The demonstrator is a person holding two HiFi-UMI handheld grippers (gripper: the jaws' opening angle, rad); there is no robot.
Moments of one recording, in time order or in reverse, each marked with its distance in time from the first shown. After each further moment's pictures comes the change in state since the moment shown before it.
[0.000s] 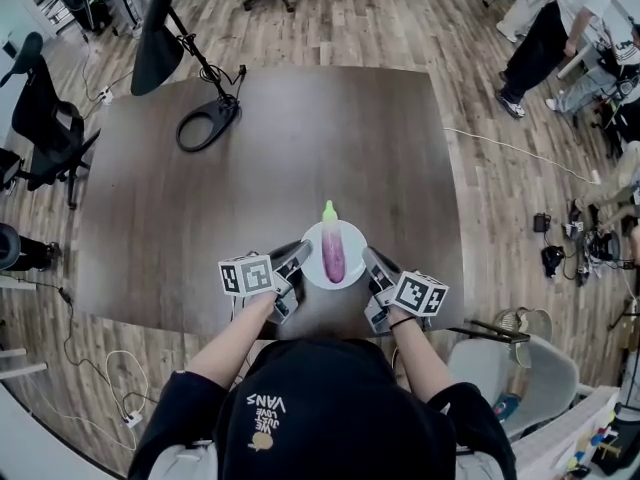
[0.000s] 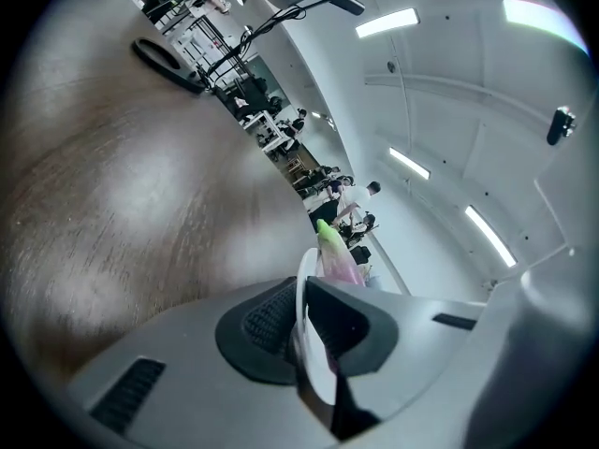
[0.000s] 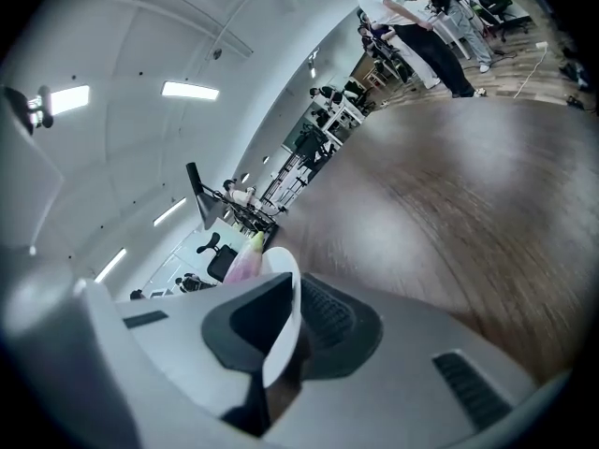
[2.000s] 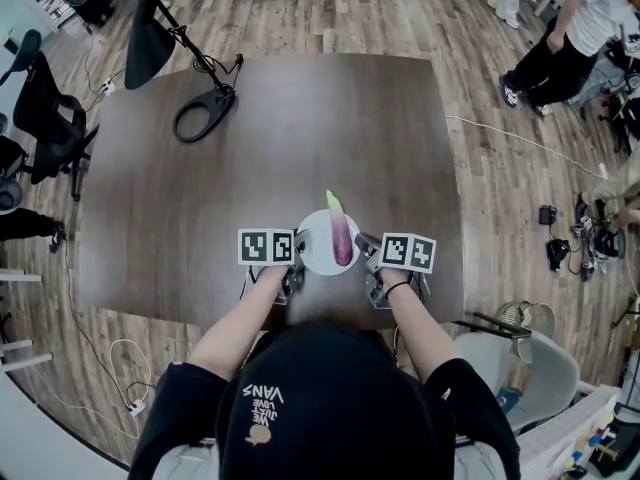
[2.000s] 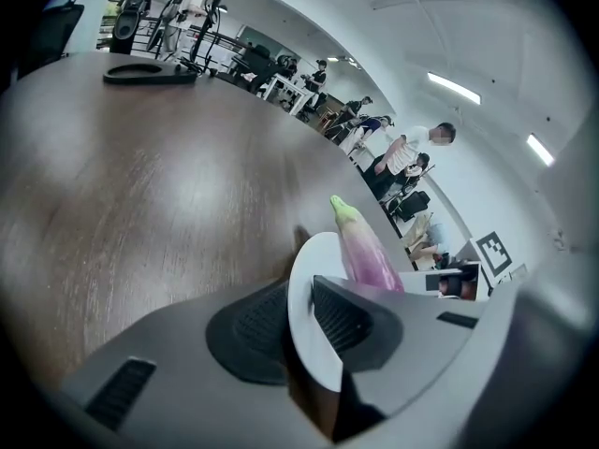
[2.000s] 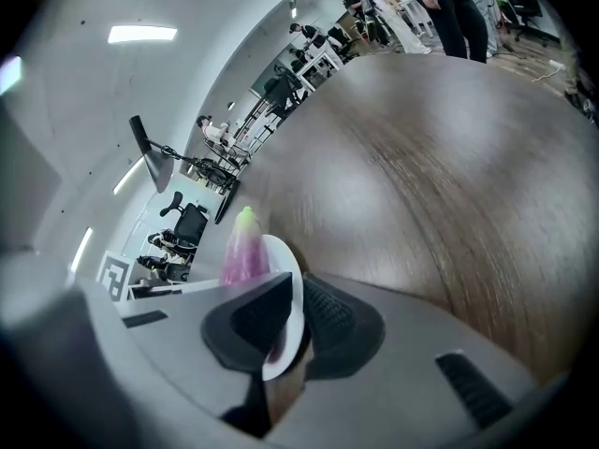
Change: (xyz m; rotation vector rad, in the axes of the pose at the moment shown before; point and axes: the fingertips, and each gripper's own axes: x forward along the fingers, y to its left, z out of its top) left arm 0.025 0.051 -0.018 0.141 0.279 0.412; right arm 0.034 -0.042 -0.019 0.046 0.348 -0.206
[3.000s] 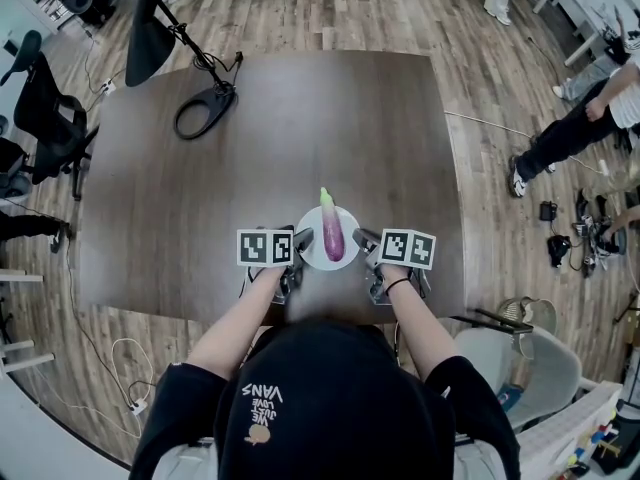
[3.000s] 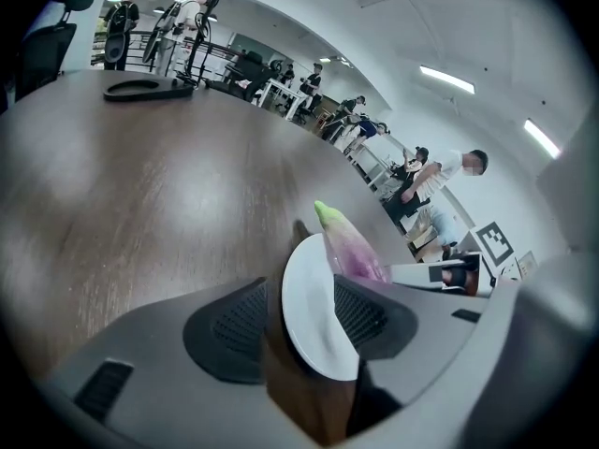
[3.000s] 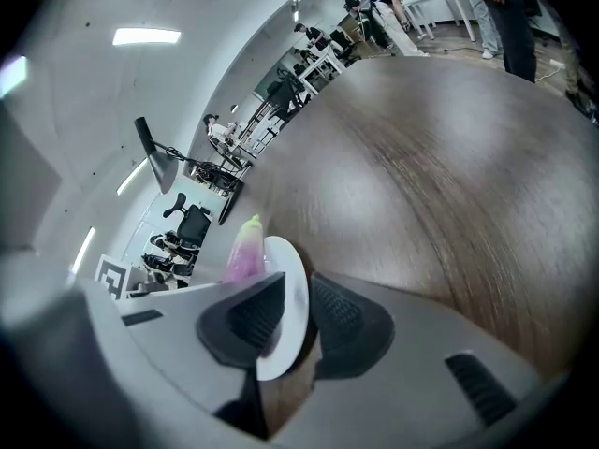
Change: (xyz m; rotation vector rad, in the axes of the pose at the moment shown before) left arm -0.012 -0.001 -0.004 0.054 -0.016 0.030; right arm -0.002 0.006 -0.003 -0.009 -0.018 0.015
